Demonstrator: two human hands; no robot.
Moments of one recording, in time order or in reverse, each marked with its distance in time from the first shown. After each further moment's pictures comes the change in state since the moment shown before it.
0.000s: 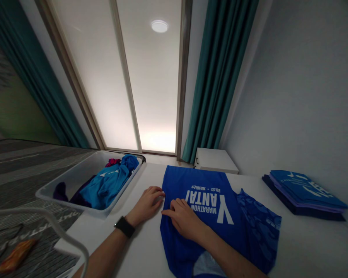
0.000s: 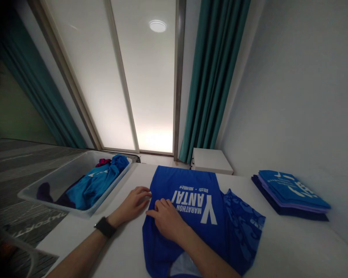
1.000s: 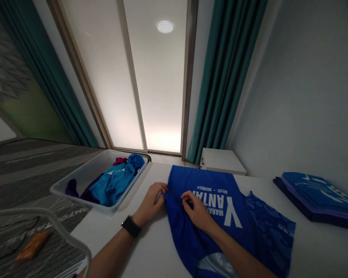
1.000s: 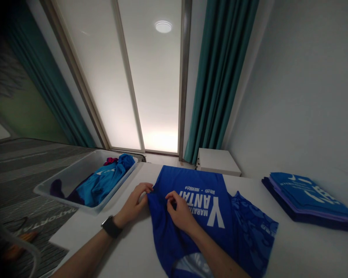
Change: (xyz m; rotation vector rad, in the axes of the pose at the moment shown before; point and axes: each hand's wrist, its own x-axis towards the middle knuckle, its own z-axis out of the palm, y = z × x) left_hand 0.000 0.017 -0.010 -0.264 0.238 -0.029; right_hand 0.002 0.027 0.010 0.830 0.355 0.353
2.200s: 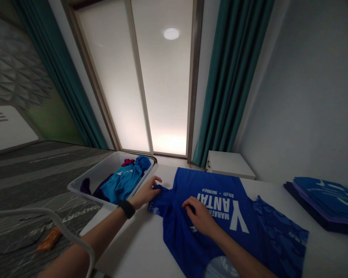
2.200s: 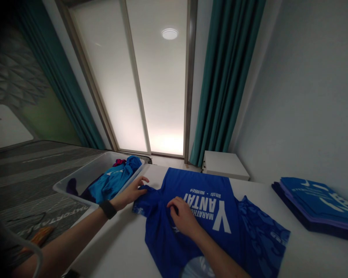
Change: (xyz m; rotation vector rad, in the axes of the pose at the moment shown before) left_hand 0.020 -0.023 -0.043 -0.248 -0.118 -0.588; right_hand -0.002 -0.007 0.004 -0.198 -0.106 -0.083
